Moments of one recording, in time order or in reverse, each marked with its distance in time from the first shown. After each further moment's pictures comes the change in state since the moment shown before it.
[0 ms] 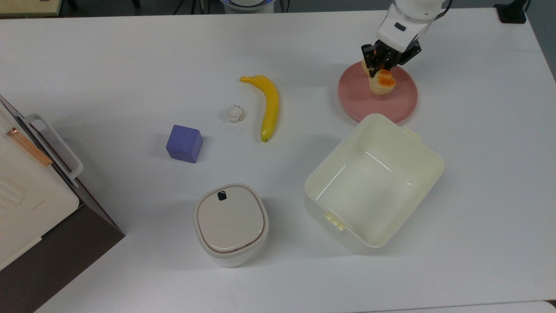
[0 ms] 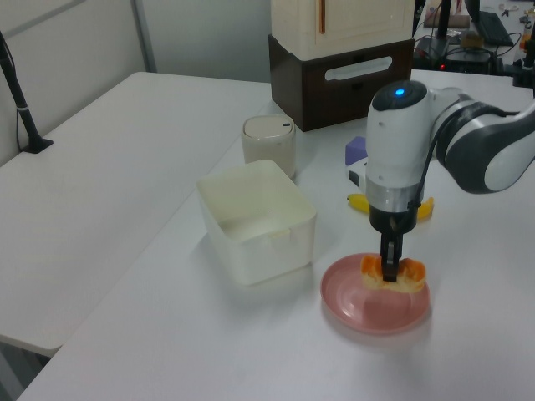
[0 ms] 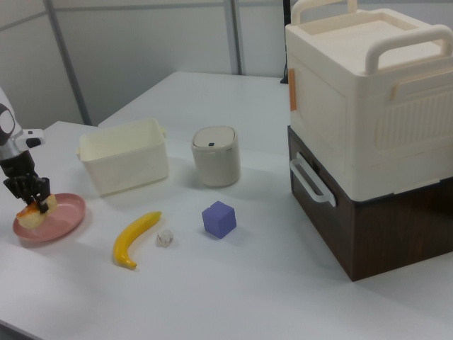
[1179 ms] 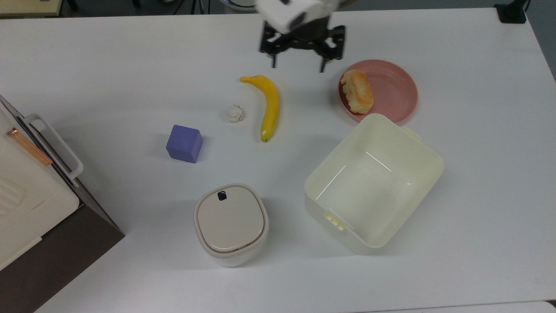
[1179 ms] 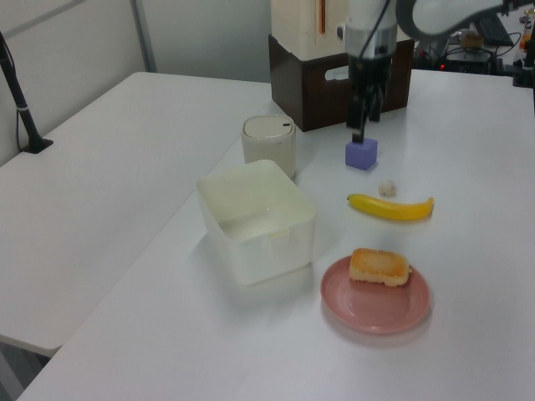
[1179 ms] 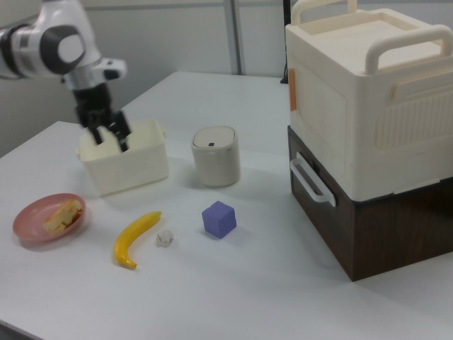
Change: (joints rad) arm -0.153 -0.102 -0.294 0.273 0.078 -0.295 -0.211
